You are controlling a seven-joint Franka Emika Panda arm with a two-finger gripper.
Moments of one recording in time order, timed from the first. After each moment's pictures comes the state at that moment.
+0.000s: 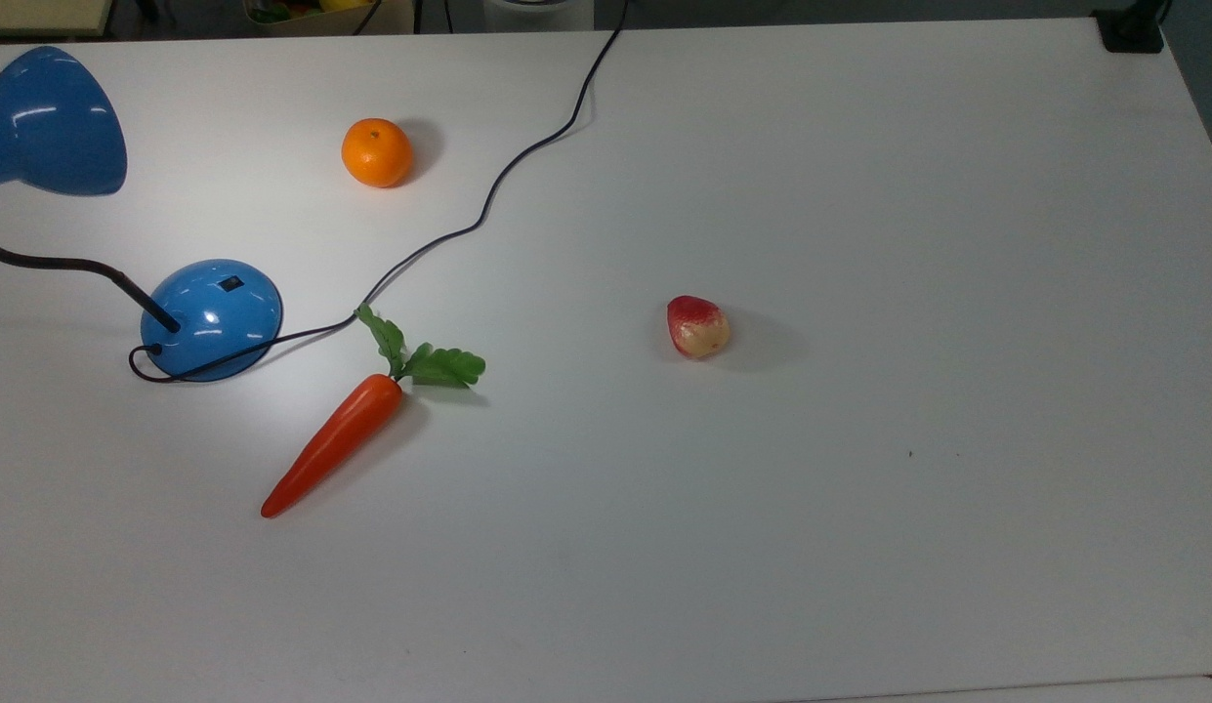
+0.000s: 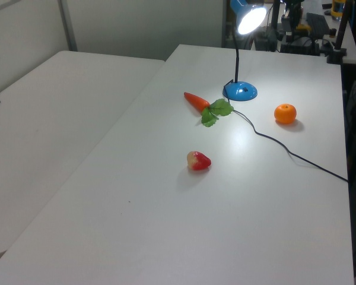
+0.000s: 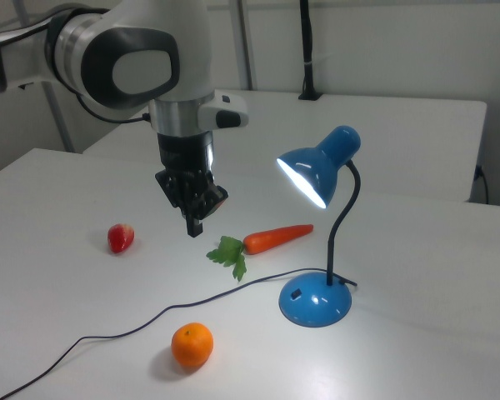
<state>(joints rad) -0.21 -0.03 -0.12 -1.72 0.02 1.61 -0.19</state>
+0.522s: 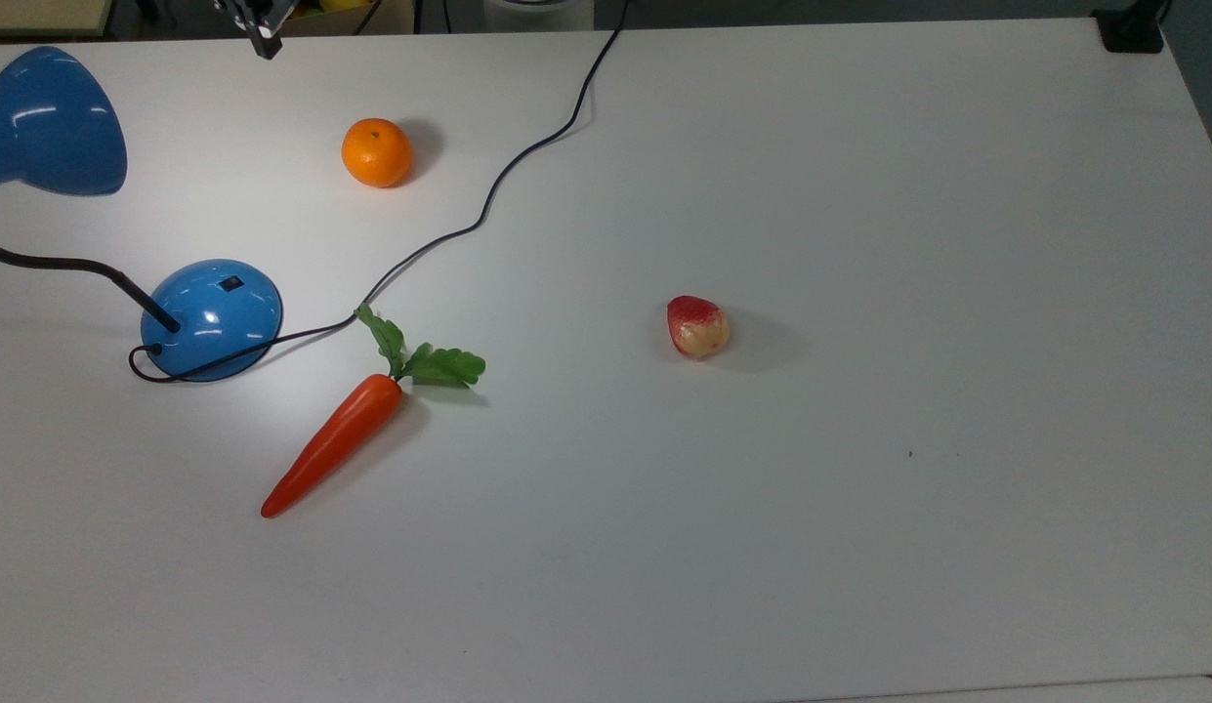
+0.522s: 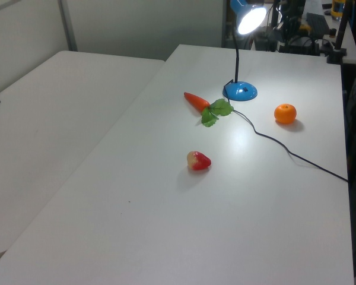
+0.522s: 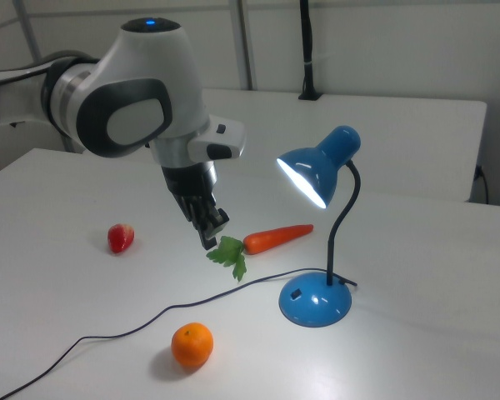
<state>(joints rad) -0.20 -0.10 -0.11 -1.94 0.02 1.91 0.06</state>
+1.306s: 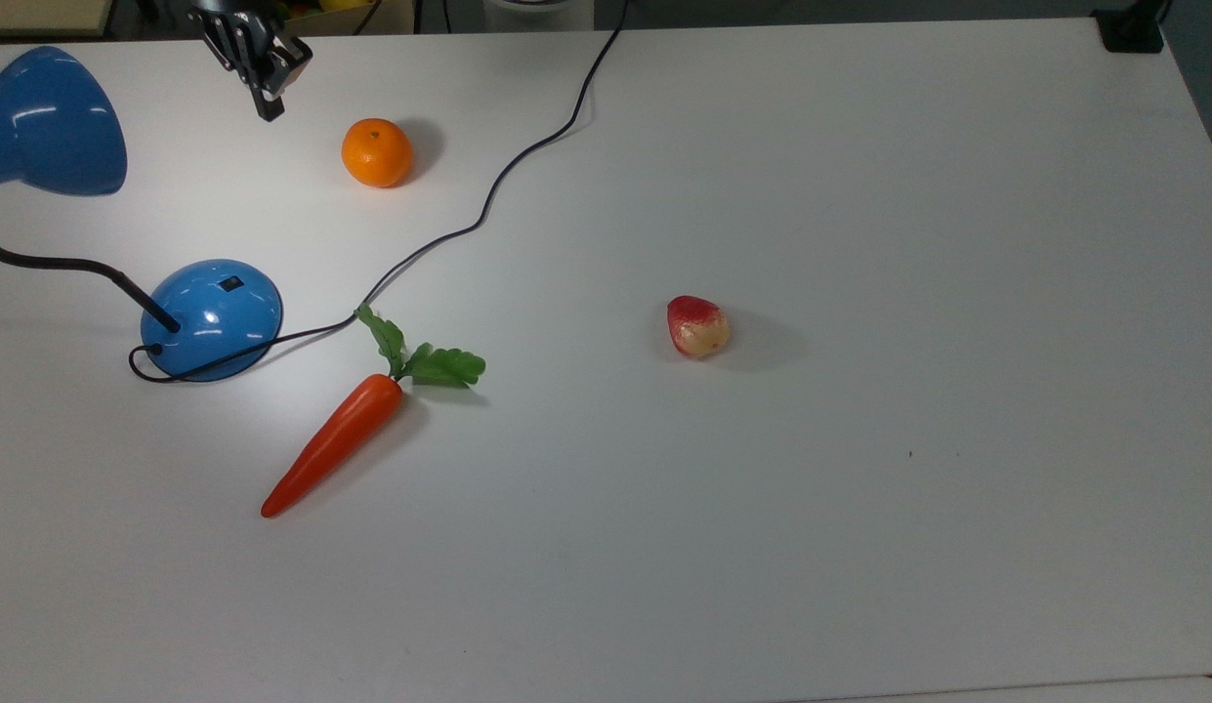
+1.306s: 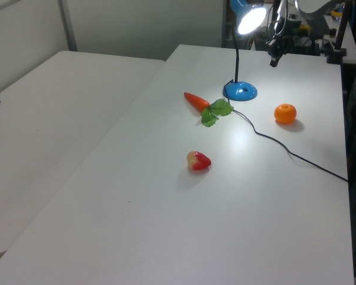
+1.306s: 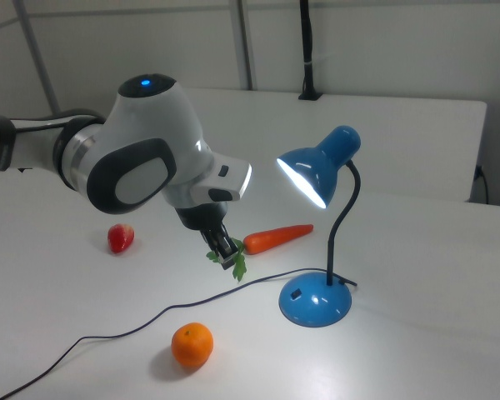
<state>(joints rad) -0.21 -0.10 -0.11 -2.13 0.02 2.24 0.19</state>
